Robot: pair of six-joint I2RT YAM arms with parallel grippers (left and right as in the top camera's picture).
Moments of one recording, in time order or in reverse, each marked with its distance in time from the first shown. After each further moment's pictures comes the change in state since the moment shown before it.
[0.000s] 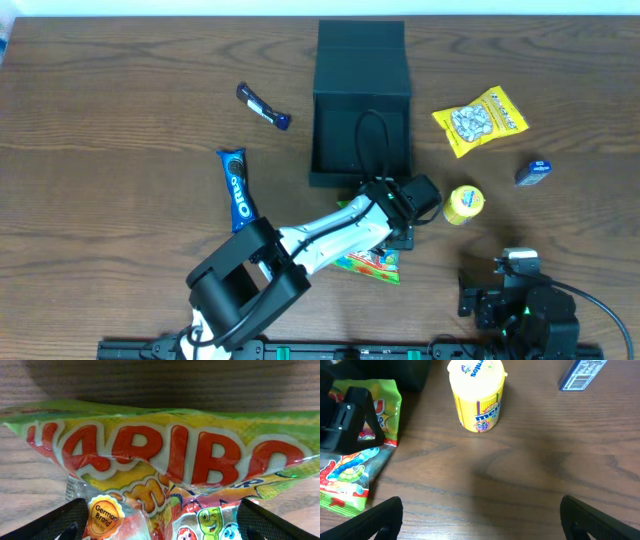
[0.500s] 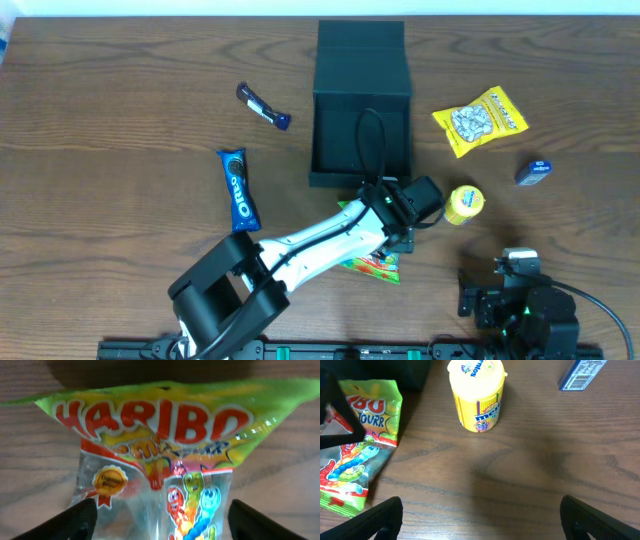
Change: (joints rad) left arm -0.019 -0.082 0.000 -0.038 0.003 -0.002; right arm 0.000 0.000 0.000 0.000 0.000 0.000
